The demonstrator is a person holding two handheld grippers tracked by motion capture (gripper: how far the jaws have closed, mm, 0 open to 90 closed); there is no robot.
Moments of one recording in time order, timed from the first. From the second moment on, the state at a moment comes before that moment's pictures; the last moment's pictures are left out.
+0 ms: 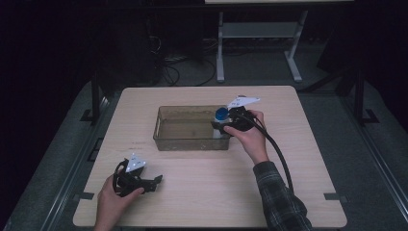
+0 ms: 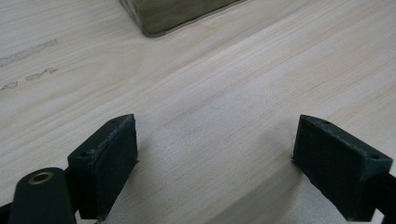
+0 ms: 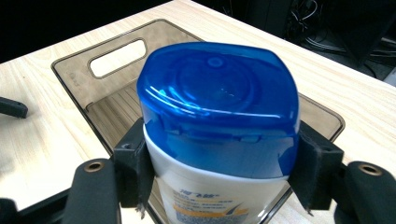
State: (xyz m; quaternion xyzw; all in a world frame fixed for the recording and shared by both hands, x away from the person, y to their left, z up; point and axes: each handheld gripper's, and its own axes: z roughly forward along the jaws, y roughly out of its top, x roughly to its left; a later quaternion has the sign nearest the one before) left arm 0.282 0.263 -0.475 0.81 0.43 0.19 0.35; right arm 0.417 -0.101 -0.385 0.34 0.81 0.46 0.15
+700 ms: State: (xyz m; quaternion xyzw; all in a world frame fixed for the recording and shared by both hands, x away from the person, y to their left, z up) left arm 0.282 0.263 -0.475 0.81 0.43 0.19 0.35; right arm 0.408 -0.103 -0.375 0.34 0.80 0.47 0.14
